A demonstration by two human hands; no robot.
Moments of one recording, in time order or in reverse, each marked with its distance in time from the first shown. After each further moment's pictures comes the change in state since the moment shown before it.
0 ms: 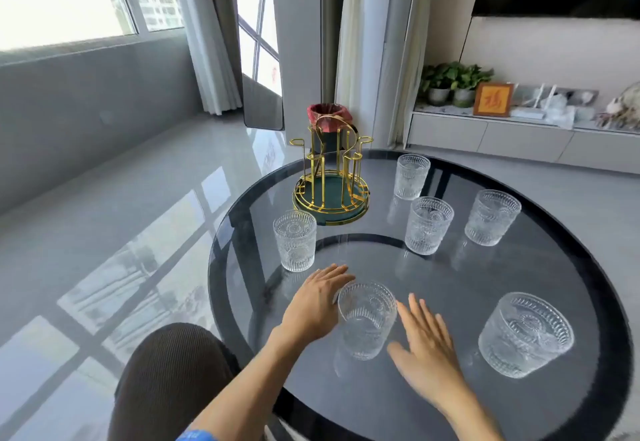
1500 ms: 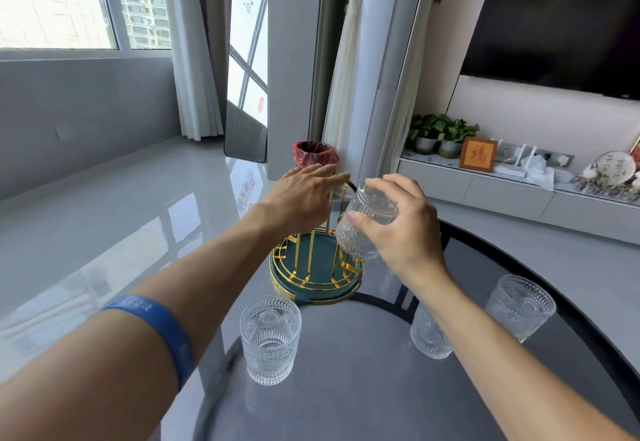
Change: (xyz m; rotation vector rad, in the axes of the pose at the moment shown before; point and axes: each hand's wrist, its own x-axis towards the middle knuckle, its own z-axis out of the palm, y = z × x) left_hand 0.220 -0.050 -0.179 0.282 0.220 0.149; right_hand 0.238 -0.114 -0.141 0.322 0.655 -0.361
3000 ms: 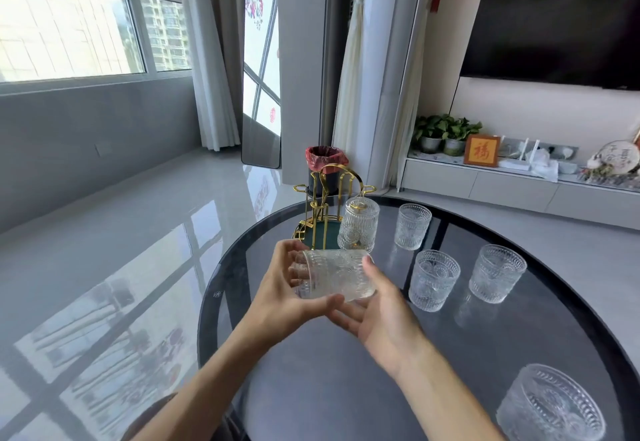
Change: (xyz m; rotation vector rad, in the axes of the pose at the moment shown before) left_hand -0.214 0.073 0.015 -1.088 0.262 -0.306; right_hand -0.153 -0.058 -0.020 1.215 -0.332 1.008
